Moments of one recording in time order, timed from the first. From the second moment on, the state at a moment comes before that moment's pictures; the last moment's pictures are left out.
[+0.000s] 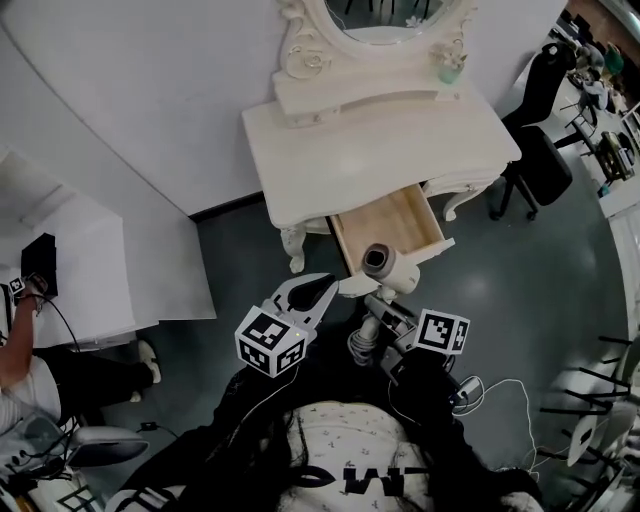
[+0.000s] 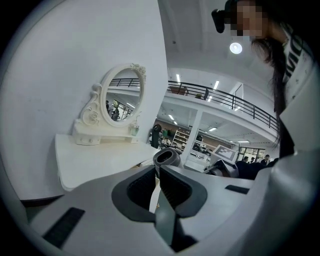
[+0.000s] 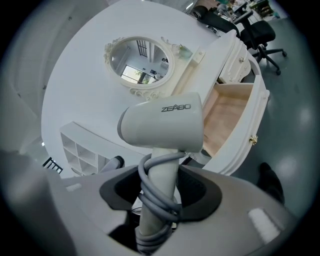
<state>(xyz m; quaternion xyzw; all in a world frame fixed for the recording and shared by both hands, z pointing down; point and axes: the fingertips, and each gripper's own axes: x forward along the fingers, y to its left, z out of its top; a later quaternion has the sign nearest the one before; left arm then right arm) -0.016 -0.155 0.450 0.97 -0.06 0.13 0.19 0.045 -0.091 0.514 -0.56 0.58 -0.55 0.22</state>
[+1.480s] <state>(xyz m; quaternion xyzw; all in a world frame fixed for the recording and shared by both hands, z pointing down) 0.095 -0.204 0.467 0.93 -0.27 0.14 0.22 0.183 -0.173 0.668 -0.25 0.73 -0.59 -0.25</state>
